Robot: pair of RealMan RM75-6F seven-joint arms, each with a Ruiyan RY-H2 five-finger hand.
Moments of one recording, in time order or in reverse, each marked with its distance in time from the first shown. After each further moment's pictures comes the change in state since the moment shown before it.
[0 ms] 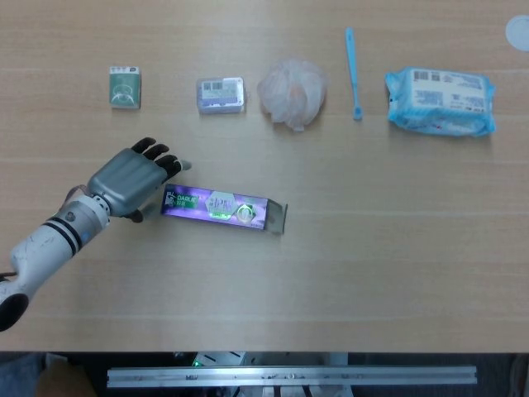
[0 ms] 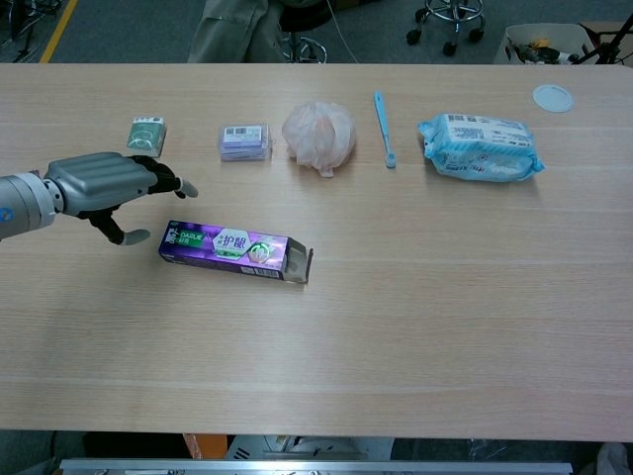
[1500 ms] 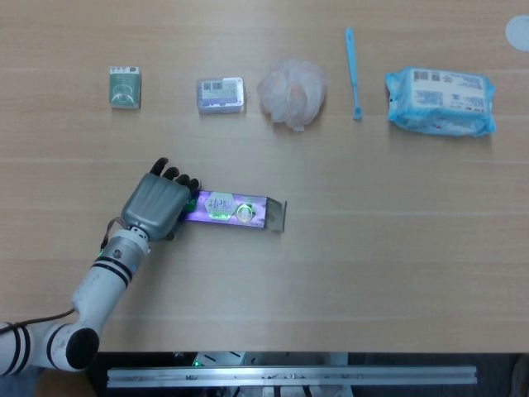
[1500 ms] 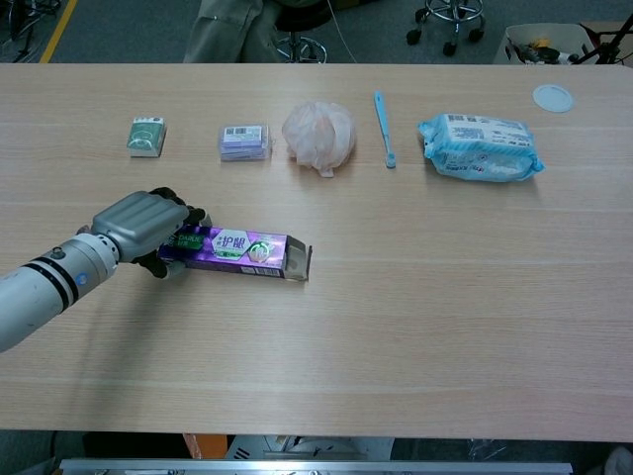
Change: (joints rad) left arm 0.120 -0.319 -0.017 0.007 -0.344 0.290 0.460; right arm -0.033 -0.010 -0.020 0.074 -0.007 0.020 0.095
